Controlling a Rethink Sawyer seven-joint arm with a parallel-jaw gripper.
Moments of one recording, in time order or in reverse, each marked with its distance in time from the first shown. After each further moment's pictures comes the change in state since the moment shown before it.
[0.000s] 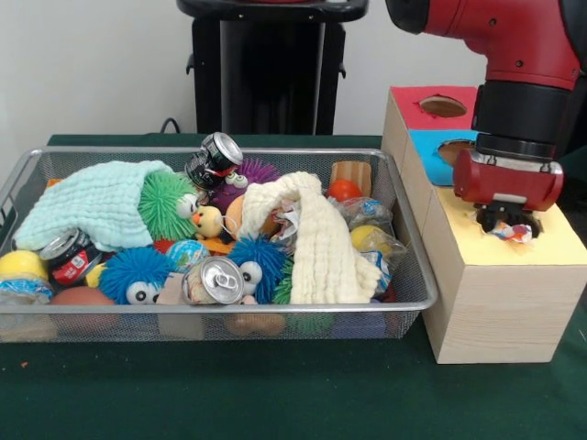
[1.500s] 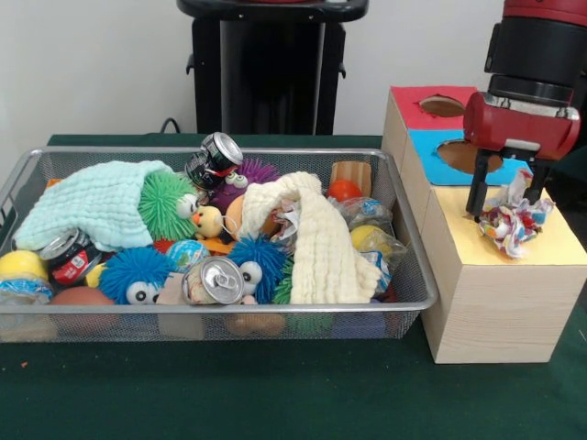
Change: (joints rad) arm 0.032 -0.099 -0.059 0.003 -0.002 0.177 0.000
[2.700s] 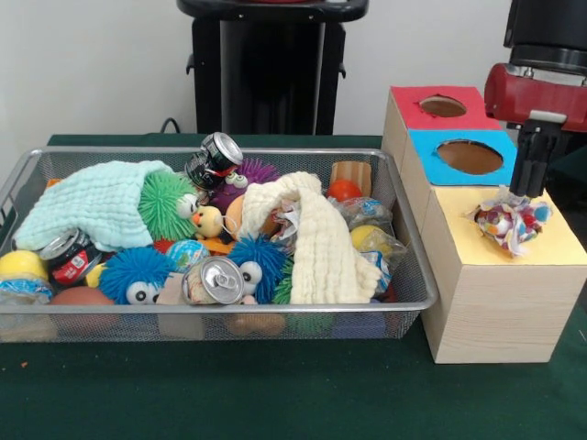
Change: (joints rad) arm 0.015 -0.058 -0.001 0.014 0.017 0.000 0.000
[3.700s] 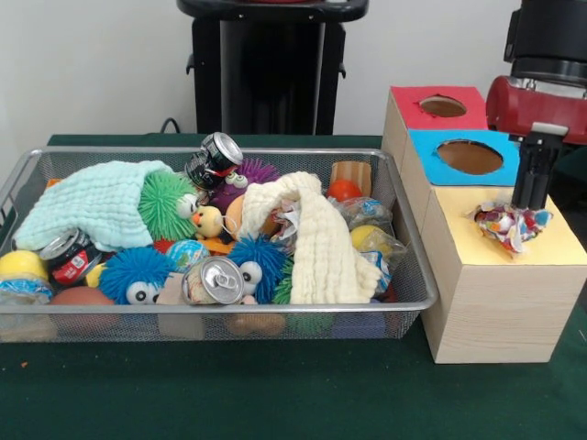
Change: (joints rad) arm 0.011 0.032 -0.002 0.002 0.000 -0.083 0.000
